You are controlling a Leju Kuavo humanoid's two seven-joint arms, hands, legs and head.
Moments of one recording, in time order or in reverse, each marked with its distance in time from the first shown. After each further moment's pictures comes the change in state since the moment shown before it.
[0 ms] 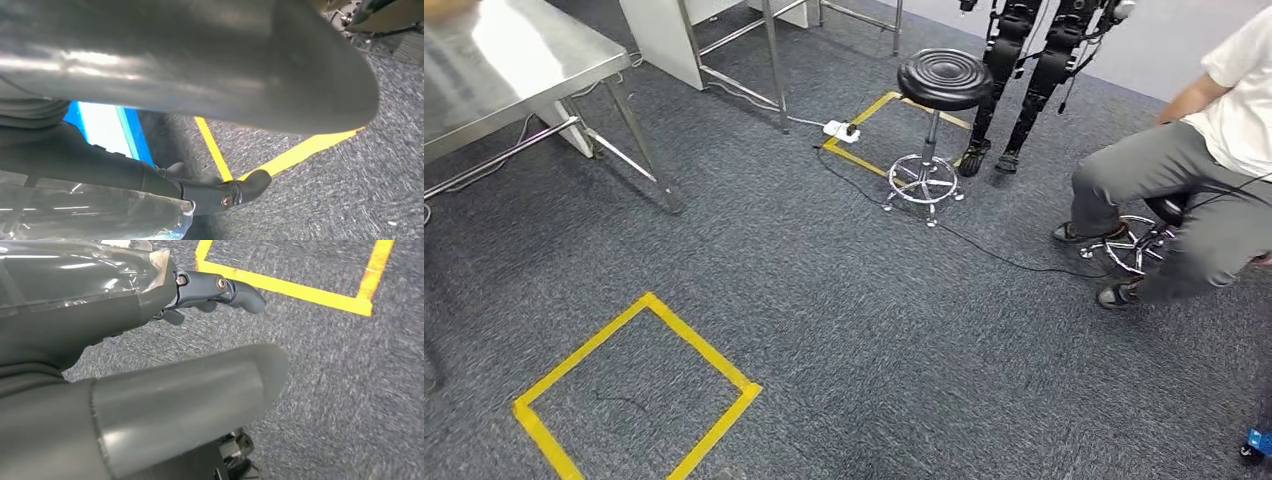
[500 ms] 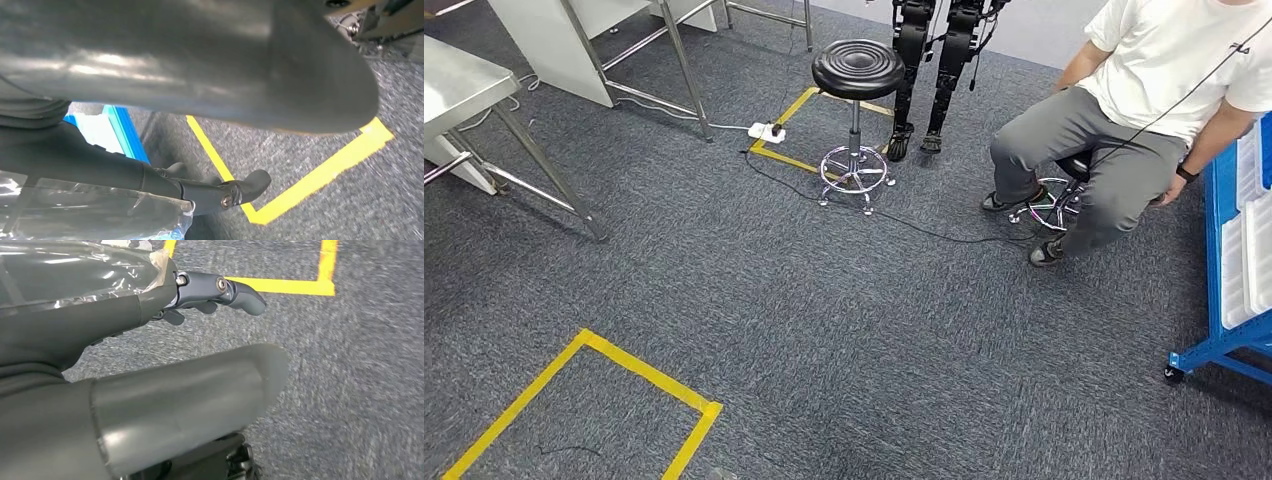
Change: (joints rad) left arm -0.002 0.033 0.007 0.000 -0.011 -0.009 -0.007; right arm 0.002 0.025 0.000 -0.001 -0.002 0.005 -0.001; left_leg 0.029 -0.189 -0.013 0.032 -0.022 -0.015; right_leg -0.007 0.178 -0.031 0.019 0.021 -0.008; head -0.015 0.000
